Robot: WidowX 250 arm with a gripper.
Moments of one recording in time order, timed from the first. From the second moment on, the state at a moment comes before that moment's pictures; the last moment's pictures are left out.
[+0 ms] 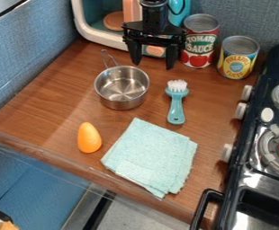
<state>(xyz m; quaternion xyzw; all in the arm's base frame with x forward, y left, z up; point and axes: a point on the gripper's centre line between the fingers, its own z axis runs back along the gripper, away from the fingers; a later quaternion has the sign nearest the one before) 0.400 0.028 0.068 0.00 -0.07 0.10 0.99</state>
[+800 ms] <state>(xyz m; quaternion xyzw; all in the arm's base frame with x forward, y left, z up) 0.278 0.052 0.040 0.01 -0.04 0.05 1.00</state>
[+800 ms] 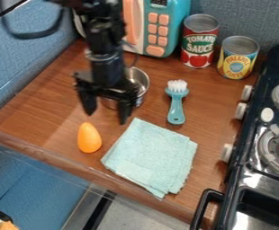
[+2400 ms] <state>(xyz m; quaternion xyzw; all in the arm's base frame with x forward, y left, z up) 0.247 0.078 0.007 0.08 -0.01 0.02 1.00</state>
